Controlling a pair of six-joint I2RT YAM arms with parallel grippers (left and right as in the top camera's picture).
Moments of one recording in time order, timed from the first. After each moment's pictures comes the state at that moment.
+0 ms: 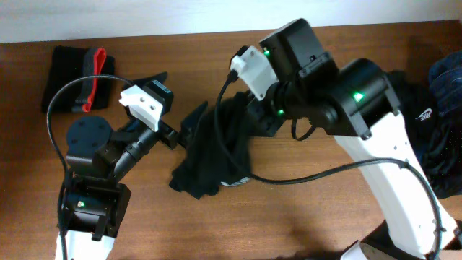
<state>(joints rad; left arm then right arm) -0.21 0.99 1.00 -0.09 0.47 0.11 0.59 1.69 2.24 -1.47 -0.08 -0.19</state>
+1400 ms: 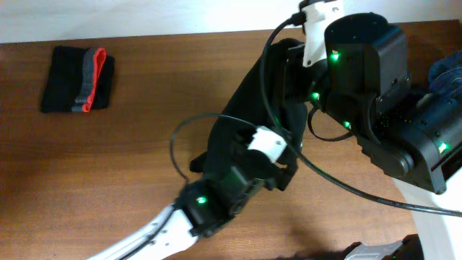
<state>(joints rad) -1.03 1.36 1.01 -0.12 -0.33 -0.17 0.59 1.54 2.28 -1.23 0.17 0.32</state>
